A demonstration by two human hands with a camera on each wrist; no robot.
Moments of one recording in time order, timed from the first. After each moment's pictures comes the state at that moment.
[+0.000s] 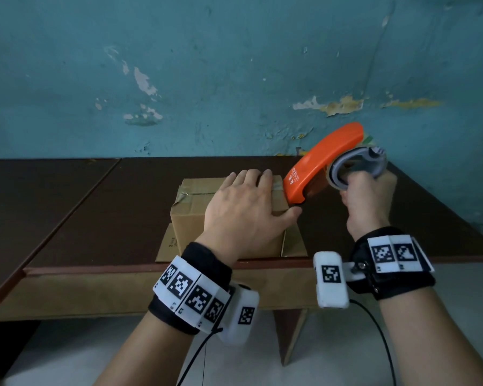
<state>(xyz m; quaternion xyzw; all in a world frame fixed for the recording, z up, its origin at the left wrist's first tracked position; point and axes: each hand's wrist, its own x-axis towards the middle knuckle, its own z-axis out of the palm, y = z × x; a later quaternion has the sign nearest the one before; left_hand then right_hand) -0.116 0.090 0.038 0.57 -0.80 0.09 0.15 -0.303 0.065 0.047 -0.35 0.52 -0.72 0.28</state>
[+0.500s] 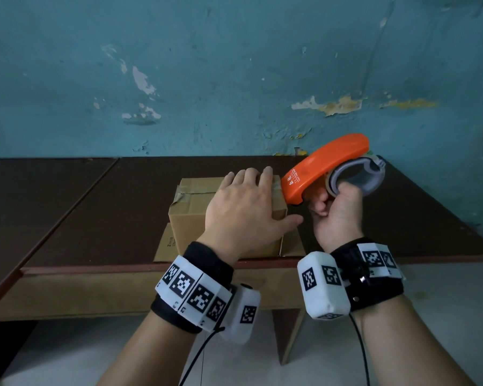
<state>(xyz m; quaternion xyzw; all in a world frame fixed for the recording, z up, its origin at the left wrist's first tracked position) -0.117 0.087 0.036 0.57 -0.80 0.10 0.14 -0.279 0.057 0.018 -0.17 0.40 -0.74 0.52</state>
